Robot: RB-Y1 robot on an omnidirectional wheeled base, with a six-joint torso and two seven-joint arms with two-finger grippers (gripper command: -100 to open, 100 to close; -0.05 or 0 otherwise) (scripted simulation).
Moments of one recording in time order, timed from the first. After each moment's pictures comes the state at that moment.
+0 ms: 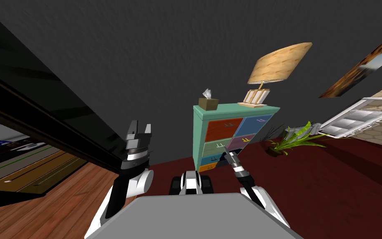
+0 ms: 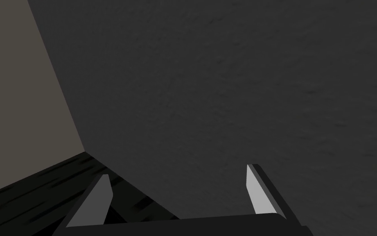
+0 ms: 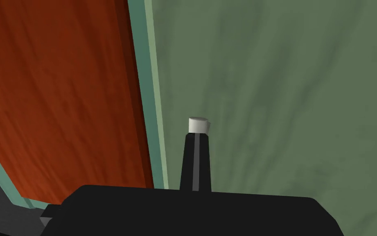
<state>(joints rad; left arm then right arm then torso) 0.48 0.00 -0.01 -2.39 -0.04 -0.47 -0.06 0.33 -0.07 -0.43 -1.46 0.75 -0.91 2.20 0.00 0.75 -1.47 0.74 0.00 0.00</state>
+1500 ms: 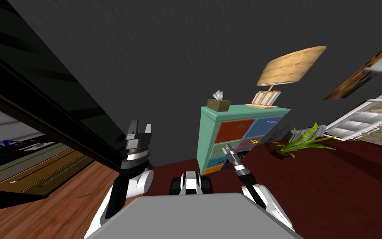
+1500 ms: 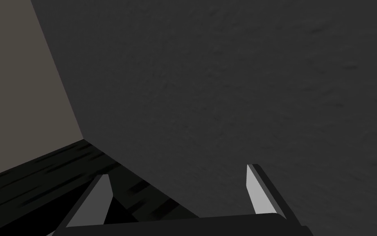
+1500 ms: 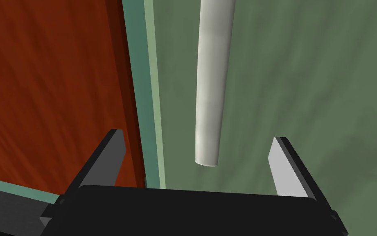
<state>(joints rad) 0.48 0.00 -0.01 -2.39 -0.04 -0.47 -0.06 0.33 -0.10 -0.43 -1.48 0.76 -0.87 2.18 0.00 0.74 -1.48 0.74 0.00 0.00</state>
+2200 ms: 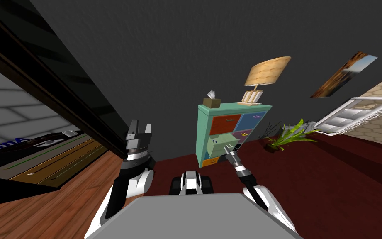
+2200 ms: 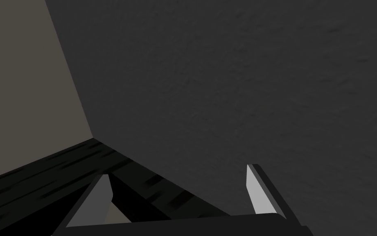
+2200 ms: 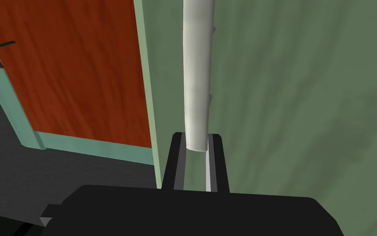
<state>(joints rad) 0.48 0.00 -0.01 -2.39 -0.04 -0.47 -0.06 0.35 -0.11 -0.42 -1.49 0.76 -0.87 2.16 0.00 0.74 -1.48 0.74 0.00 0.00</state>
